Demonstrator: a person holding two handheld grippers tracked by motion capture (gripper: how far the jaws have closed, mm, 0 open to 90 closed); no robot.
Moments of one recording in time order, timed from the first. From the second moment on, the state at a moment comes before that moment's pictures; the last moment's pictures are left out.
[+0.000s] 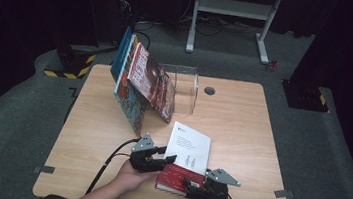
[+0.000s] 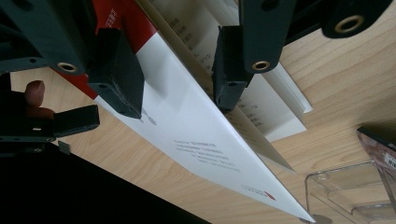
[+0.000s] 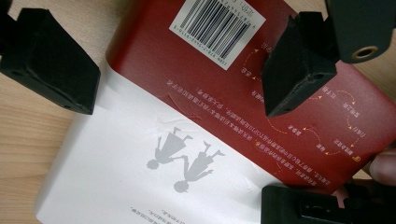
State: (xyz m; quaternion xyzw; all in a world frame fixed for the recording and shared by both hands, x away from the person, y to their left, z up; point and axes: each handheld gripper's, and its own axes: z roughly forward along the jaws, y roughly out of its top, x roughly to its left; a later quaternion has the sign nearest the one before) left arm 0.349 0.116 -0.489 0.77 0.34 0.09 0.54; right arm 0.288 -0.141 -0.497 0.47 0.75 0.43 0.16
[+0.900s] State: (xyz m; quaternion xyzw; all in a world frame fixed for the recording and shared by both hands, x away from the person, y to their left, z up) left arm 0.339 0.116 -0.483 0.77 0.31 0.12 0.54; right arm 0.284 -0.143 -0.495 0.47 0.75 0.43 0.18
